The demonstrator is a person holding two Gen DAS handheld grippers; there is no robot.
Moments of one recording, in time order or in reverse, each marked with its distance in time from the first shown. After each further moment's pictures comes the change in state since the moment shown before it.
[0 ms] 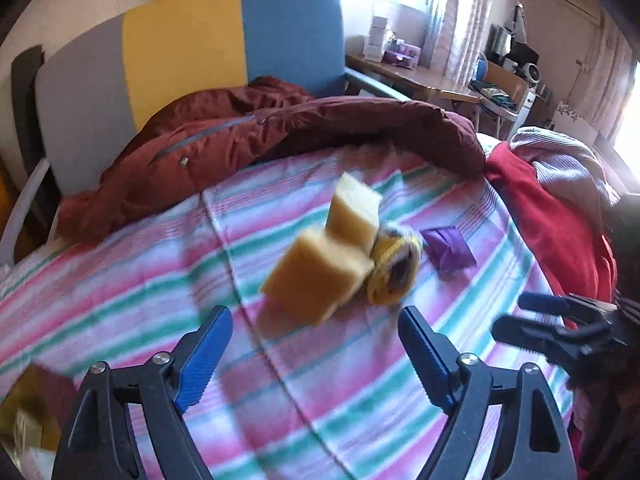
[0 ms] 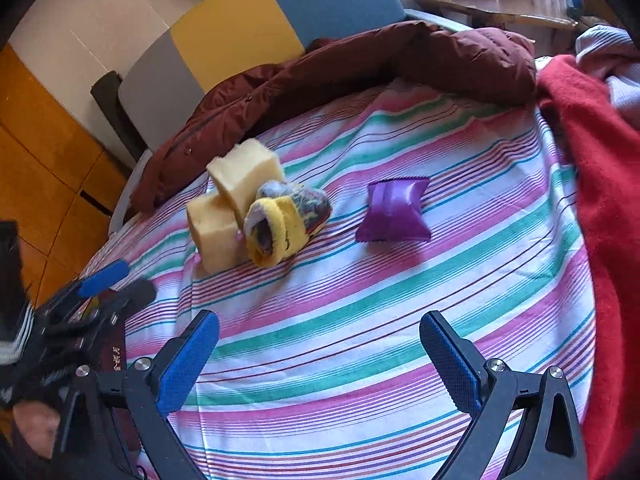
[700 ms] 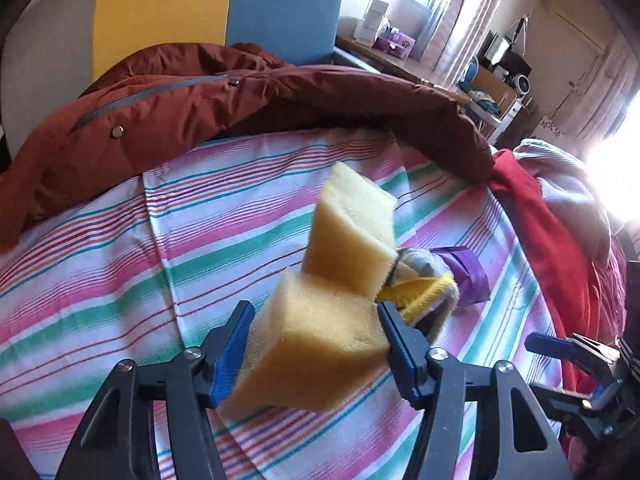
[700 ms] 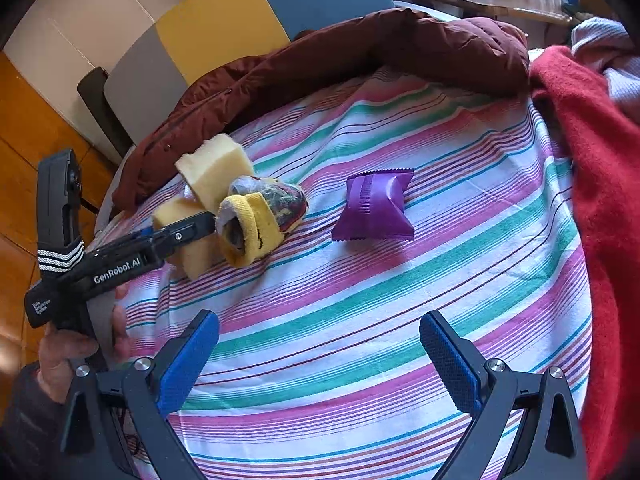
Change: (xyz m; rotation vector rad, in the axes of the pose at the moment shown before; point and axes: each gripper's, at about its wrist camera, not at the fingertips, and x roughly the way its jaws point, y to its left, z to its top) left arm 0.072 0.019 0.016 -0.087 0.070 -0.164; right arm 0.016 -0.009 0.006 0.001 0.032 -0.040
